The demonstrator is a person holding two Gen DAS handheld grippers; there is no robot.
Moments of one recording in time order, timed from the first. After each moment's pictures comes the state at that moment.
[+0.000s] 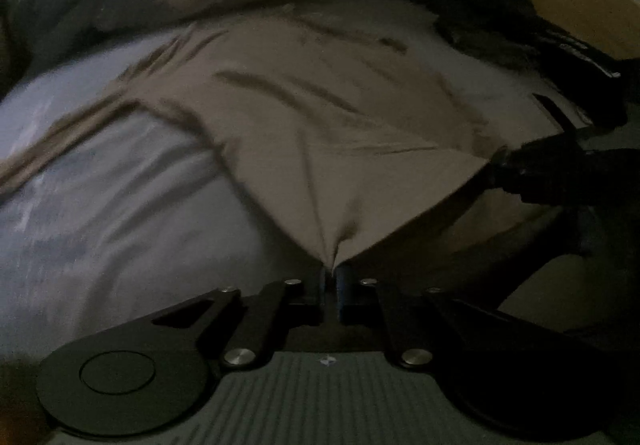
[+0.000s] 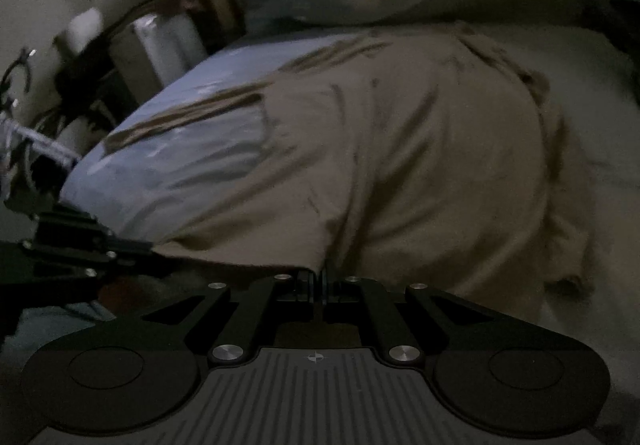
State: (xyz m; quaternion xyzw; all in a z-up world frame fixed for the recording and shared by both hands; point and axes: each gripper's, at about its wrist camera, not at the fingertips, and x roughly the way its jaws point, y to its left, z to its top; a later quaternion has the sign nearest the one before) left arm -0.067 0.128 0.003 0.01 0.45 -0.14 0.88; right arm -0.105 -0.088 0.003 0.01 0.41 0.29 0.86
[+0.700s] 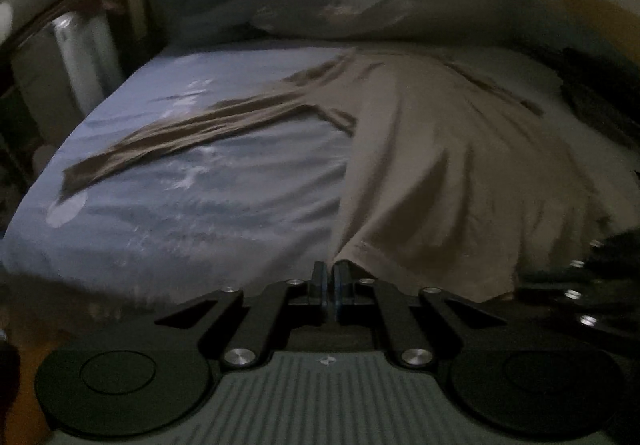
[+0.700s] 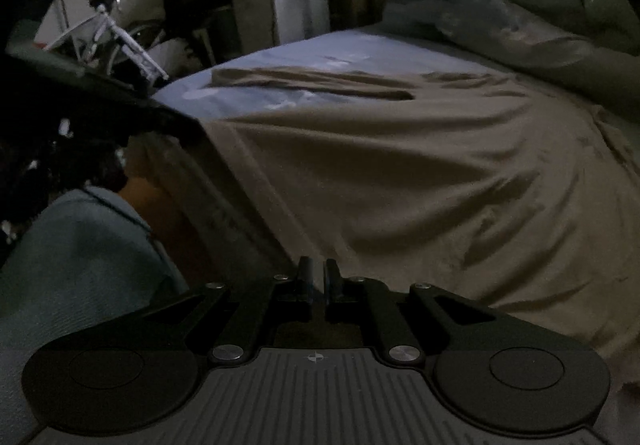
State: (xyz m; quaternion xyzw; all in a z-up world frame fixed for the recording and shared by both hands) left arm -0.087 0.218 0.039 -0.03 0.42 0.04 0.91; right arm -0.156 0.006 0.023 -0.12 0.37 0.40 0.83
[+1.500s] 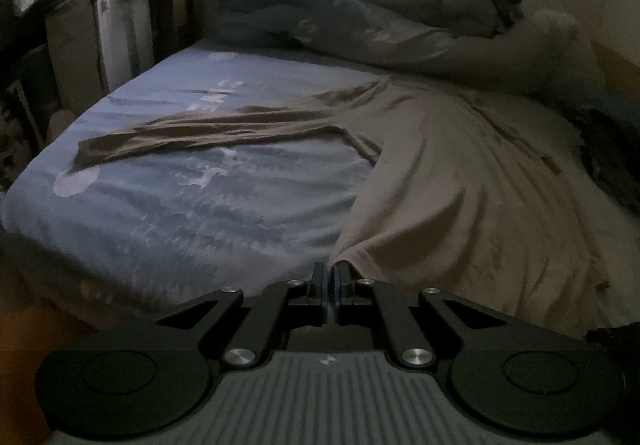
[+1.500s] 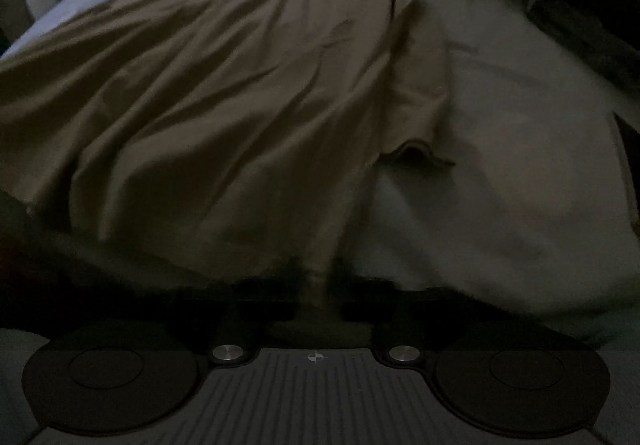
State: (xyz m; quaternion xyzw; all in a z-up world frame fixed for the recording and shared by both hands) left arm -0.091 0.225 0.044 -0.10 0.39 0.09 0.91; right arm -0.110 -0.152 -0.028 -0.06 0.52 0.11 0.85
